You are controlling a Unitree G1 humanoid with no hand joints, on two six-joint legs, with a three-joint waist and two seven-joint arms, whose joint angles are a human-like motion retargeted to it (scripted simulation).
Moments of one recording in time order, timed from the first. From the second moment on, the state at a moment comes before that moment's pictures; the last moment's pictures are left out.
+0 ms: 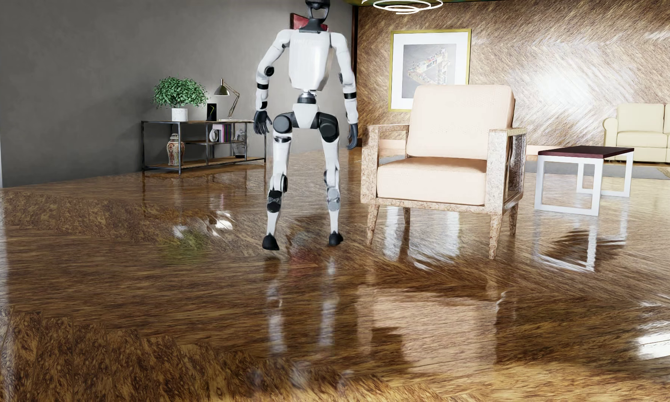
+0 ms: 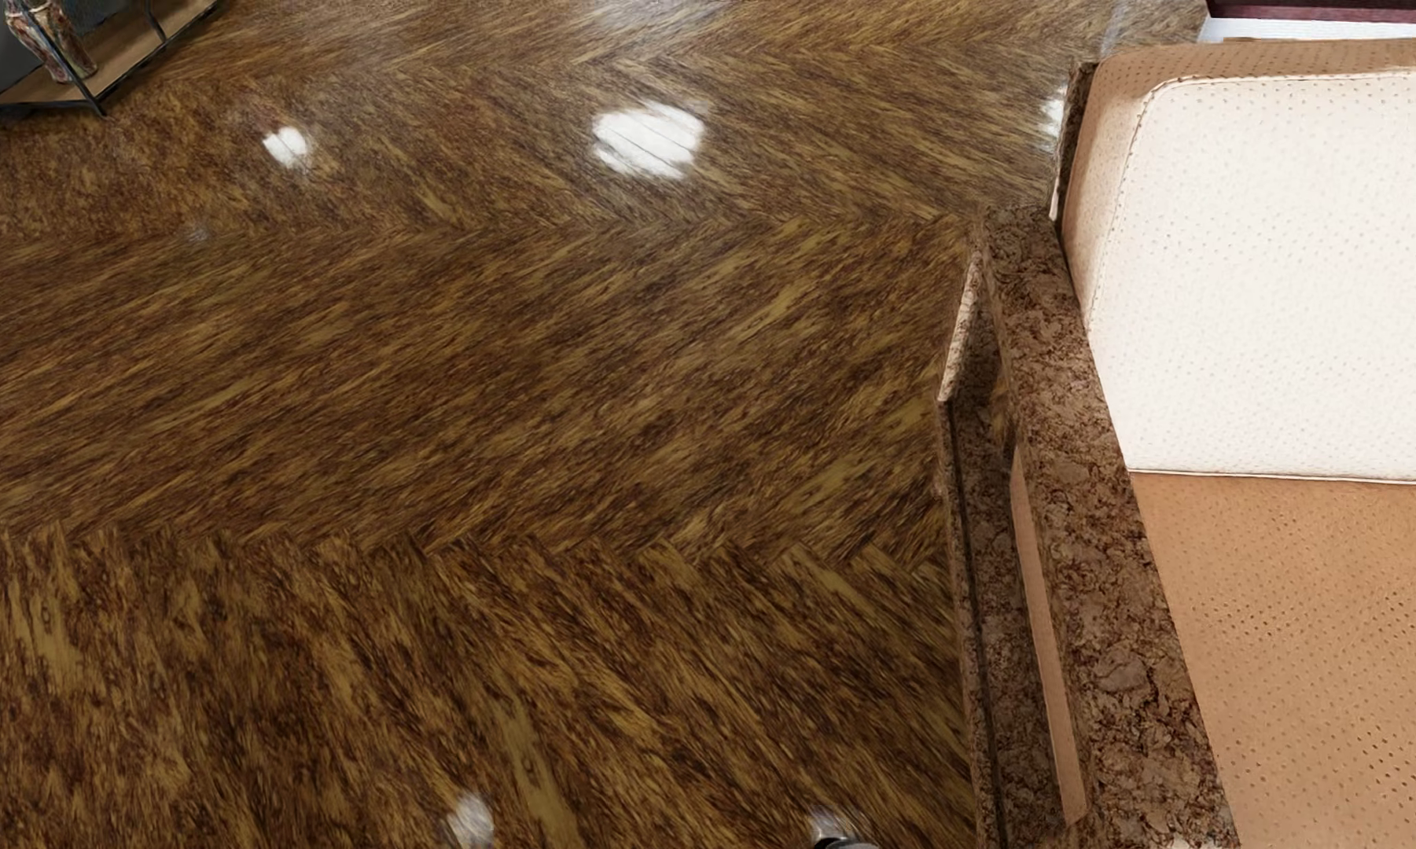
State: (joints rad) body 0.12 -0.54 -0.25 -0.01 -0.11 0.07 0.00 0.00 -0.05 0.49 0.50 0.19 0.26 -0.39 -0.02 0.50 -0.41 0.00 0.00 -0.45 0.42 0.88 0.99 0.00 0.00 0.00 0.00 0.00 0.00
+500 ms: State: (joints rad) body -0.42 -0.09 0.02 0.03 0.01 0.01 0.00 0.00 0.01 0.94 0.51 0.23 0.14 0.21 -0.20 0.47 -0.47 0.00 0.00 -0.49 0.37 0.71 0.80 0.00 0.00 0.00 0.00 0.00 0.00
